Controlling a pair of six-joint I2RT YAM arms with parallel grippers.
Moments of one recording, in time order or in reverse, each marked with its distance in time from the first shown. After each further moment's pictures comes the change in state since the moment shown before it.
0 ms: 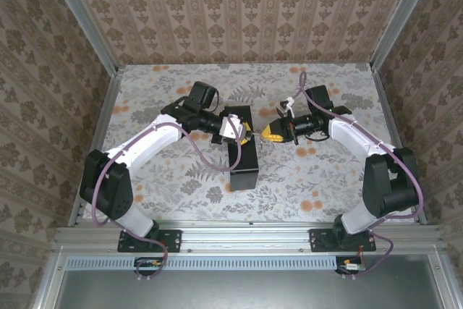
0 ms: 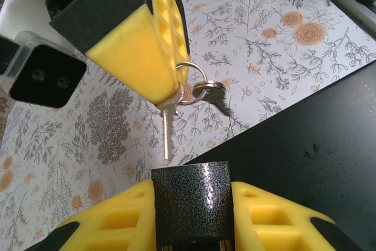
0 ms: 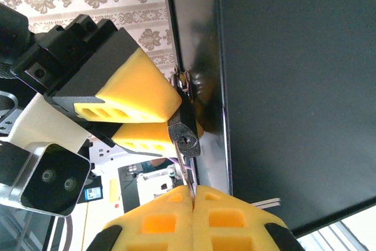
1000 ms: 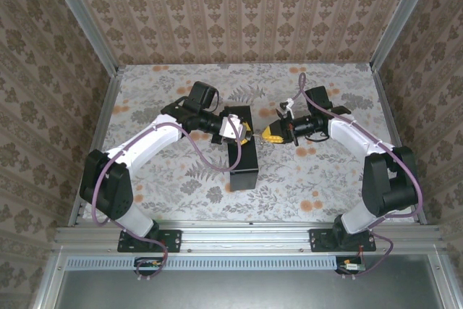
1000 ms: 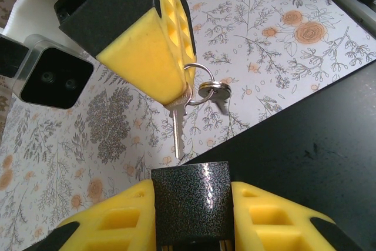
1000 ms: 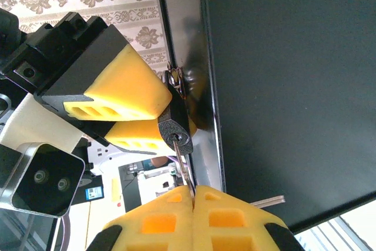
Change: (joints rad) left arm 0.000 0.000 0.000 -0.002 -0.003 0.000; right arm 0.007 0.009 -0.001 -0.026 0.001 -0.016
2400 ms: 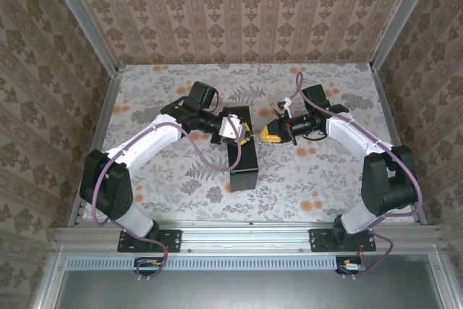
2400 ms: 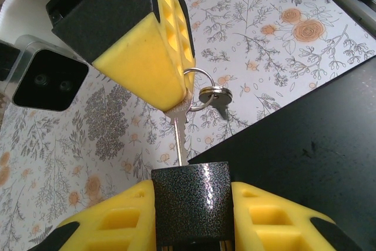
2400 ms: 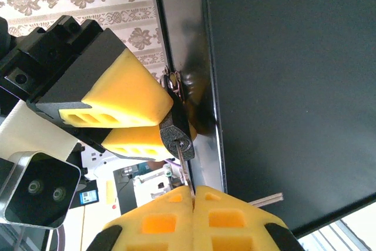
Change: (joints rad) left arm 0.000 0.000 0.000 -0.011 -0.004 0.000; right arm 0.029 0.009 0.029 -0.015 0.036 0.019
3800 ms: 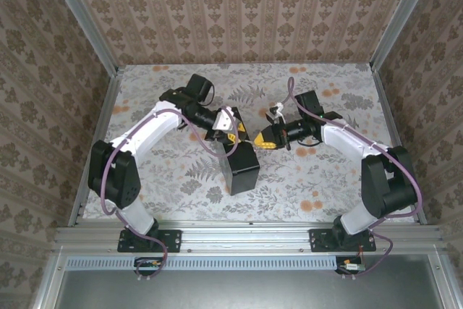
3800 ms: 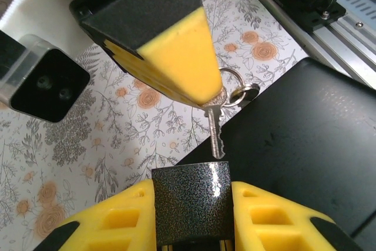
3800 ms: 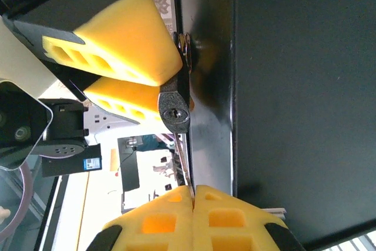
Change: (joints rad) left arm 0.080 0.108 0.165 -0.315 0.161 0.124; right arm 0.057 -0.014 -0.082 0.155 -0.087 0.022
